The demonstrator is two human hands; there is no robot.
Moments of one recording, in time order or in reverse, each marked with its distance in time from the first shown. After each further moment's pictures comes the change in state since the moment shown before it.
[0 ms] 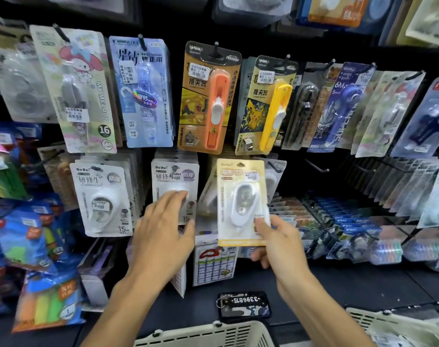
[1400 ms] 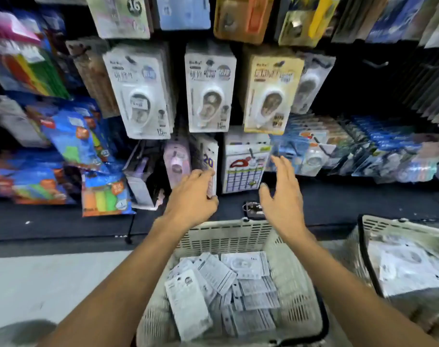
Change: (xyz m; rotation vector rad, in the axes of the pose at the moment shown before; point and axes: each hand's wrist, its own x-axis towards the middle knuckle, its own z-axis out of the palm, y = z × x) left_hand -0.078 -0.074 0.044 0.164 -0.482 -0.059; right_hand -0.030 0.134 0.017 -0.805 0.028 -0.423
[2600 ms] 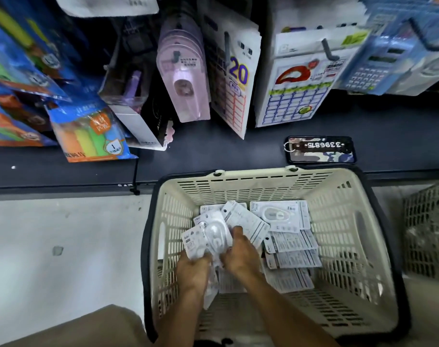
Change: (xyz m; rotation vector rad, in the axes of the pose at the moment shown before) left_hand -0.128 -0.117 0.249 -0.975 0.081 -1.261; right_hand -0.189 0.071 0.262 -0.138 -0.867 0.593
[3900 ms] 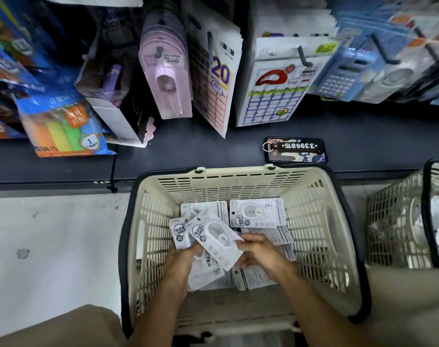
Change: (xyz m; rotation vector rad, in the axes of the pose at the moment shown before) left_hand 0.013 -0.003 0.009 -0.190 -0.249 -0.152; right_hand -0.016 0.064 -0.083 0.867 -0.336 0.126
